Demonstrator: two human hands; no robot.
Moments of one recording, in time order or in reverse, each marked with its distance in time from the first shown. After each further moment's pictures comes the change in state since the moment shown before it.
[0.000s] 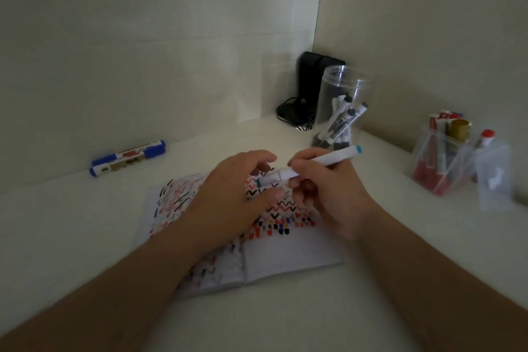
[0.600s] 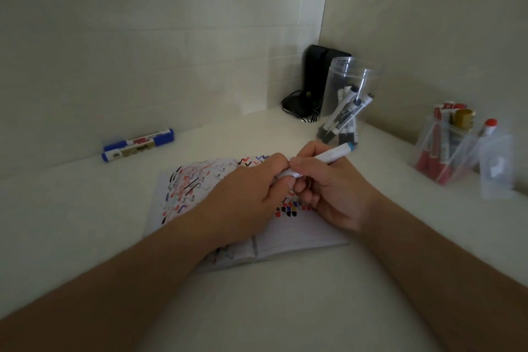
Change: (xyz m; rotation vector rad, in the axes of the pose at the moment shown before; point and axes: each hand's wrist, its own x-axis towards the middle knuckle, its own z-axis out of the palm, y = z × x) left_hand -0.016 0.022 -0.003 -0.030 -0.169 0.077; right_hand -0.010 0.002 0.007 0.145 -0.202 0.134
